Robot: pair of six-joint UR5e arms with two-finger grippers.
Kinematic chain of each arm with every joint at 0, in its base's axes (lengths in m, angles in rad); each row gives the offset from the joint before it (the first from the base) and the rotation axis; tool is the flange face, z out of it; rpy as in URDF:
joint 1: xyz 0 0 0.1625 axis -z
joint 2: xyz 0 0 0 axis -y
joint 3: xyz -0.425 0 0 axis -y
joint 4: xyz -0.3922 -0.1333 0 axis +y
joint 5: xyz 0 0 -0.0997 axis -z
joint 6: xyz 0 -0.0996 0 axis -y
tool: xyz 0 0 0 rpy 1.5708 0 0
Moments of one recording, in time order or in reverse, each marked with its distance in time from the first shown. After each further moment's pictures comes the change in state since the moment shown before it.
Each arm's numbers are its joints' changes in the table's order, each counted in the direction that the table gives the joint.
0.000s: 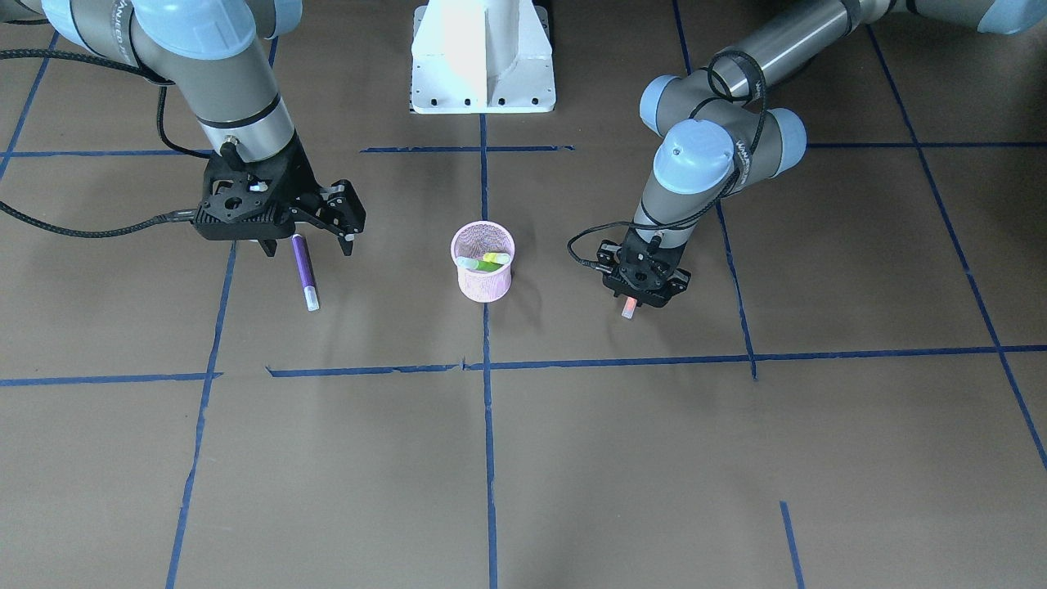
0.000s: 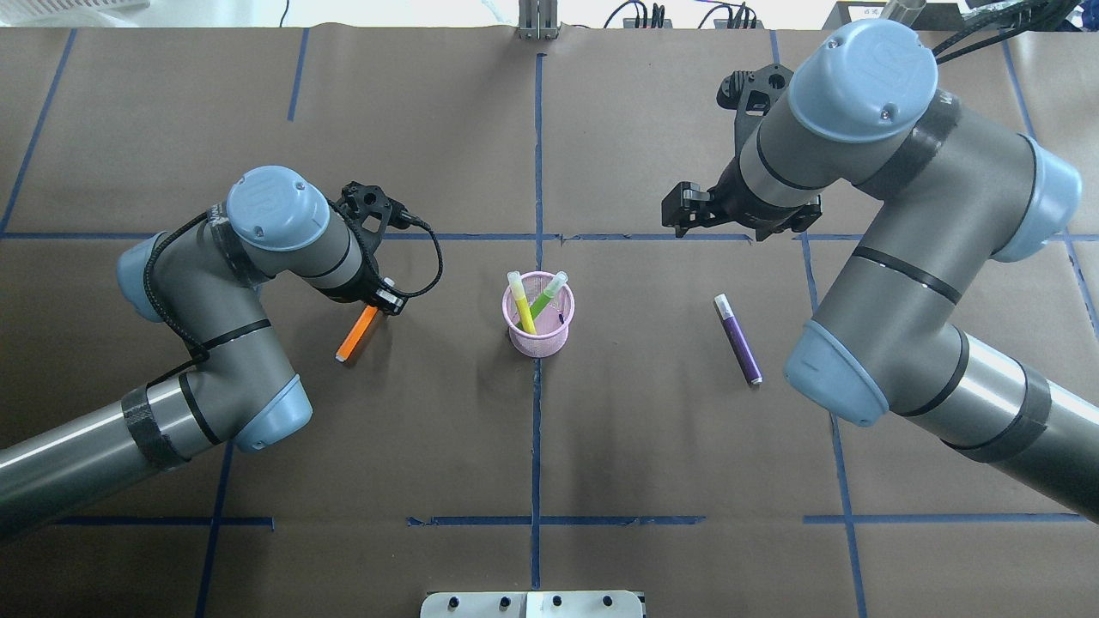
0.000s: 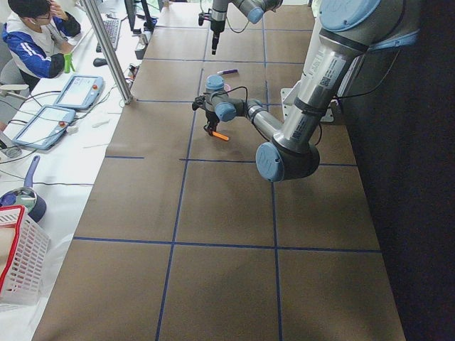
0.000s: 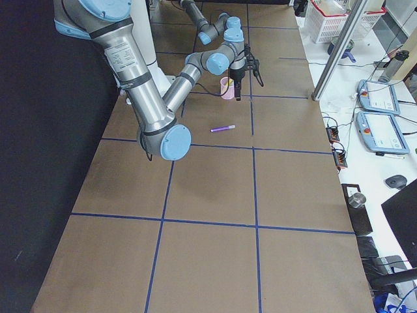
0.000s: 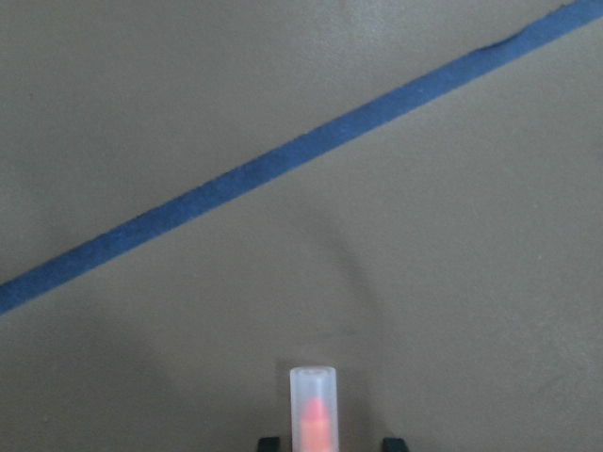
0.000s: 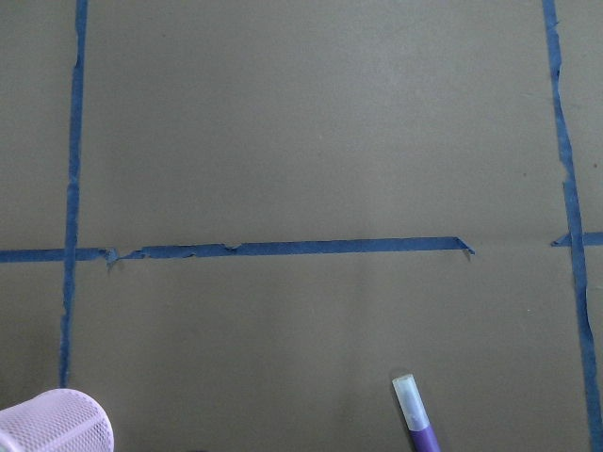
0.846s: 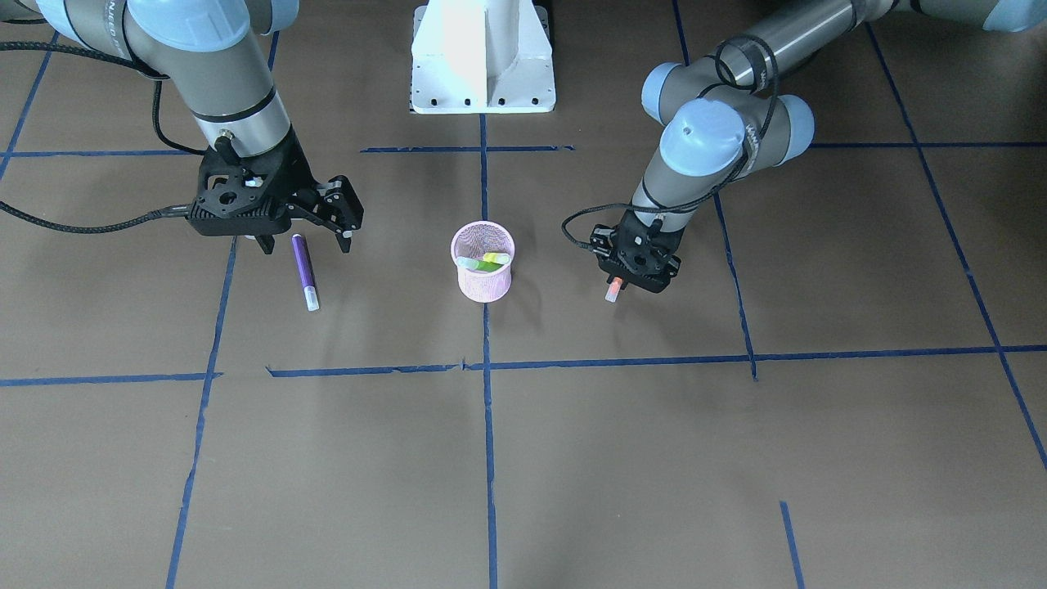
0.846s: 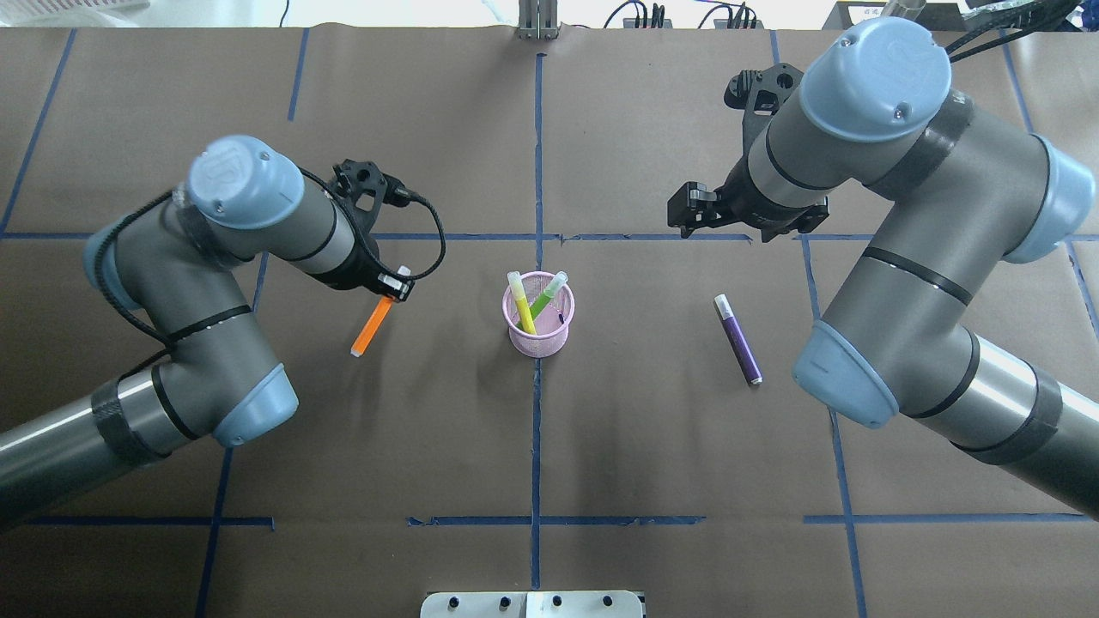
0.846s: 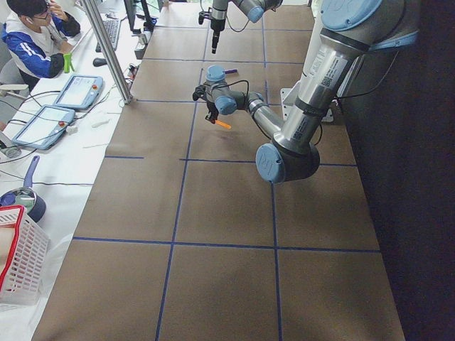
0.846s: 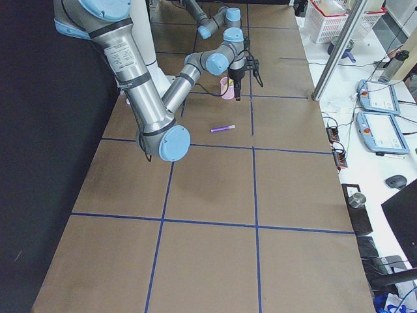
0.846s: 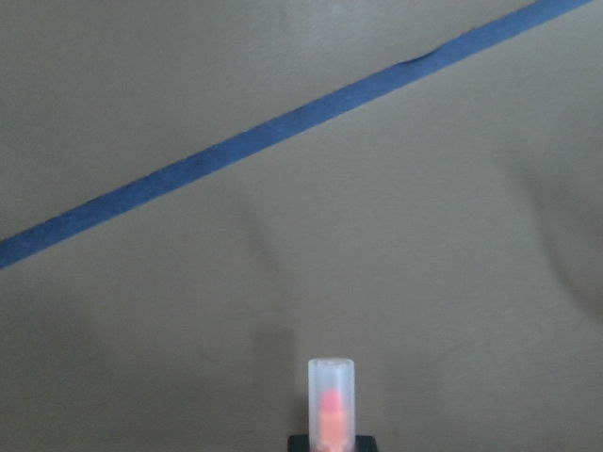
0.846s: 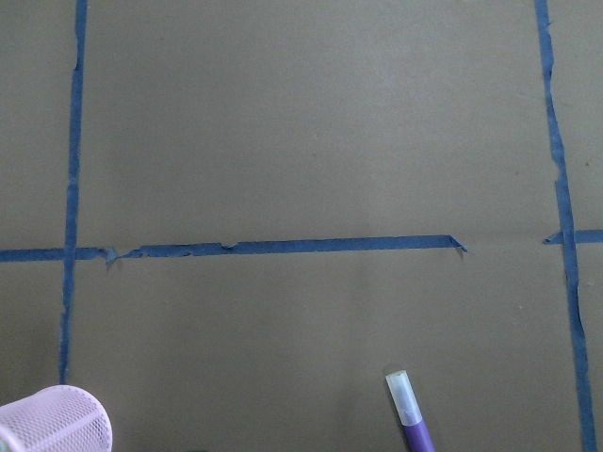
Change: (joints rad) left arm 0.044 0.014 -0.145 0.011 -0.054 -0.039; right arm -0.006 -0.020 0.014 0.001 0.011 0.000
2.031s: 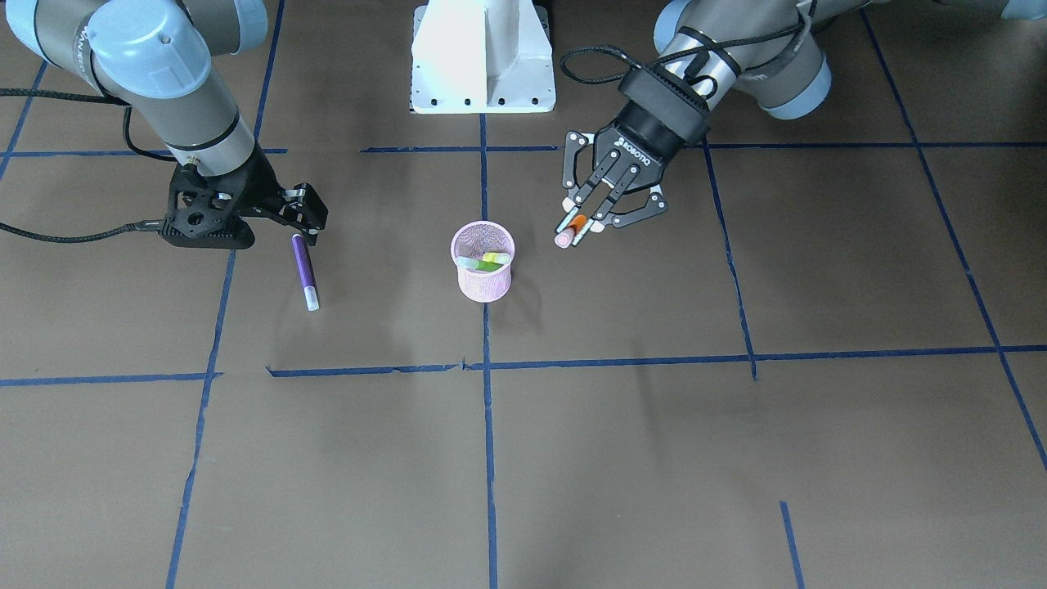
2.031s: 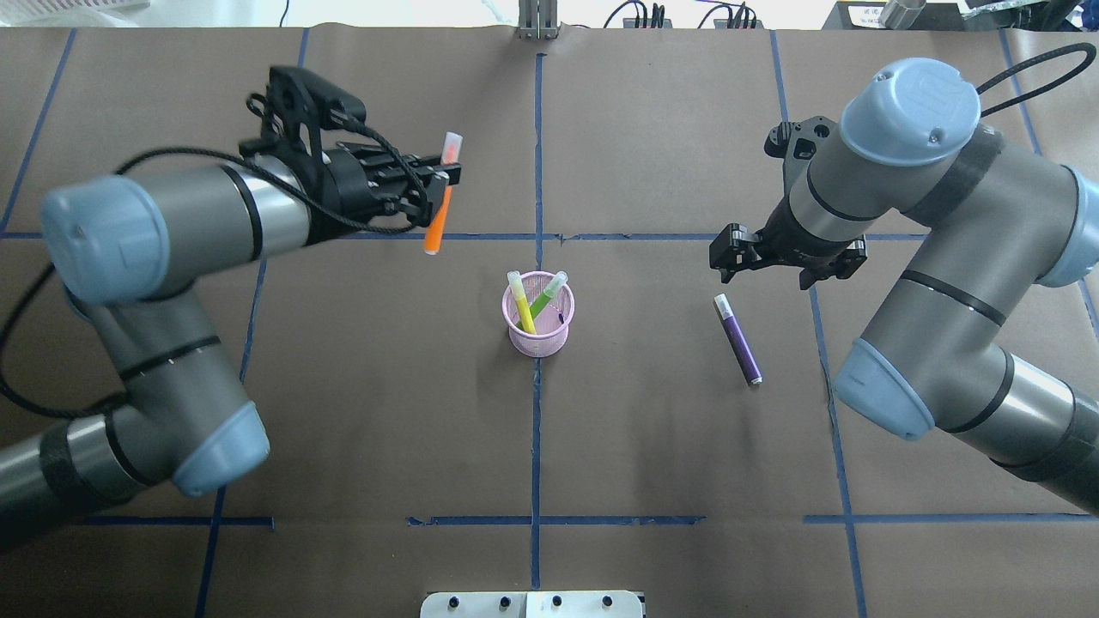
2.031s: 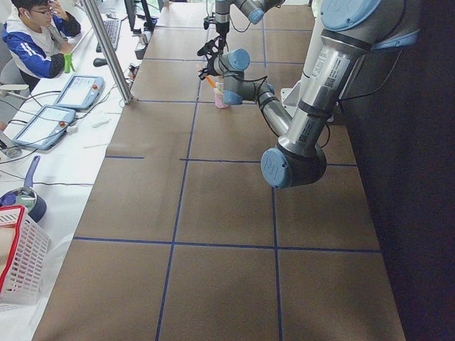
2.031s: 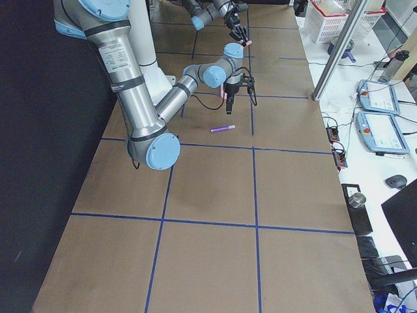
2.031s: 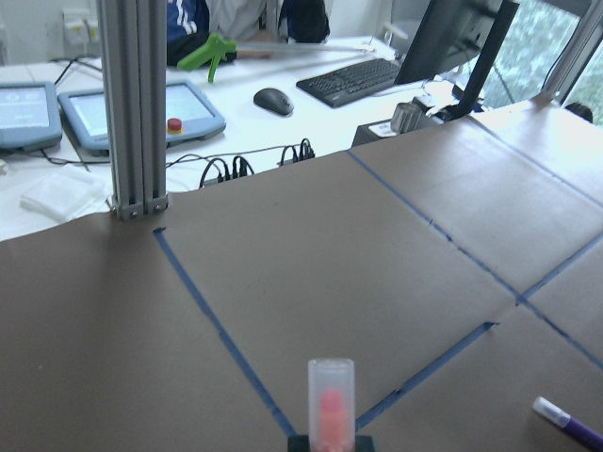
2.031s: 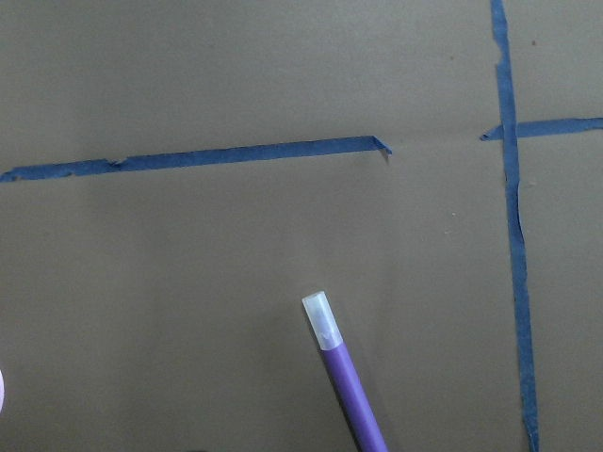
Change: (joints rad) left arm -0.083 0.054 -0.123 0.668 0.450 -0.051; right arm -0.007 -0.112 -0.001 0.002 0.120 -0.006
